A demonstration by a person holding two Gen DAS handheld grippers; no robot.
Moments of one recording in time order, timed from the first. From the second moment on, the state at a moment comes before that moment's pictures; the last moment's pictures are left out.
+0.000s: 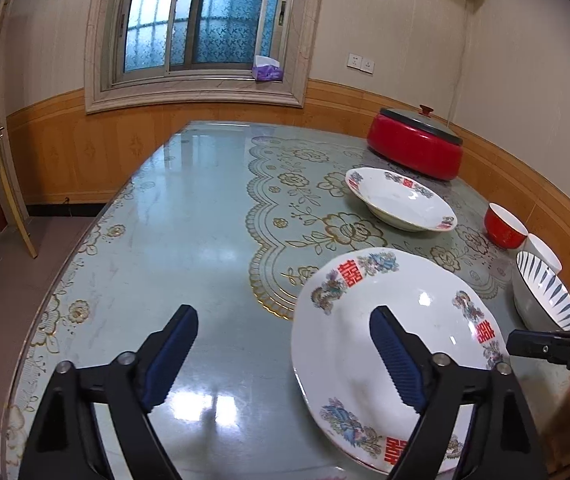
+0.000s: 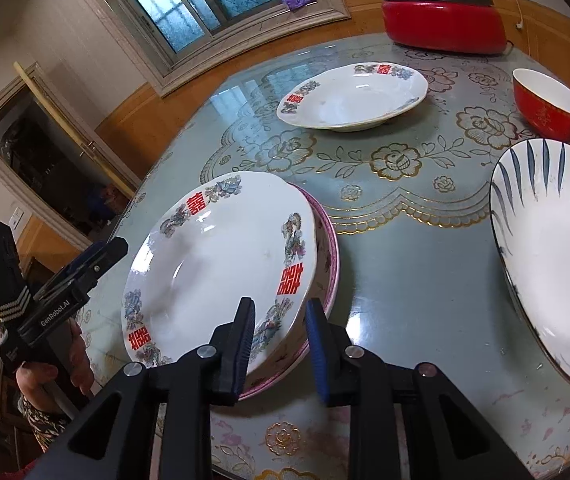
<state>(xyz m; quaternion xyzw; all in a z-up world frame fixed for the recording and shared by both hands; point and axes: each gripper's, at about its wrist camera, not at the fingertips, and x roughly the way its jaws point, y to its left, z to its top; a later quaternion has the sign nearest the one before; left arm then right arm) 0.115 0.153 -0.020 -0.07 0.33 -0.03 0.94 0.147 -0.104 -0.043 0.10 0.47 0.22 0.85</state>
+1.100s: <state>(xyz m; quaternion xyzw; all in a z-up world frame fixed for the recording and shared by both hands) 0.305 0.147 -0.006 -0.09 0.45 -0.03 0.89 0.430 -0.193 -0.033 0.17 0.55 0.05 0.81</state>
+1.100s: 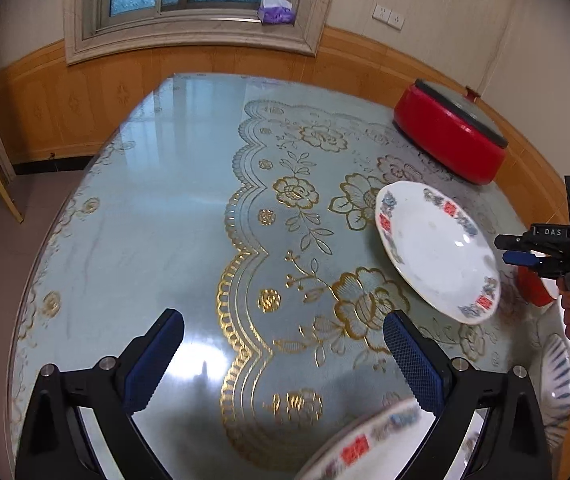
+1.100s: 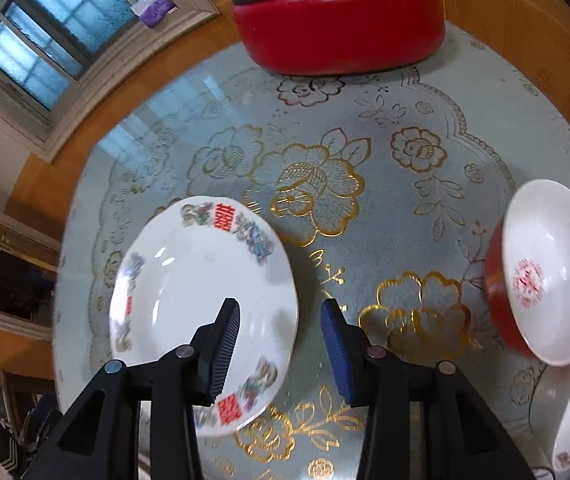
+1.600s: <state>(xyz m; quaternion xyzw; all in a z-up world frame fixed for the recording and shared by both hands) 0.352 0.144 -0.027 -0.10 0.47 -0.04 0.88 0.454 -0.155 -0.070 0.13 0.60 0.09 0.79</state>
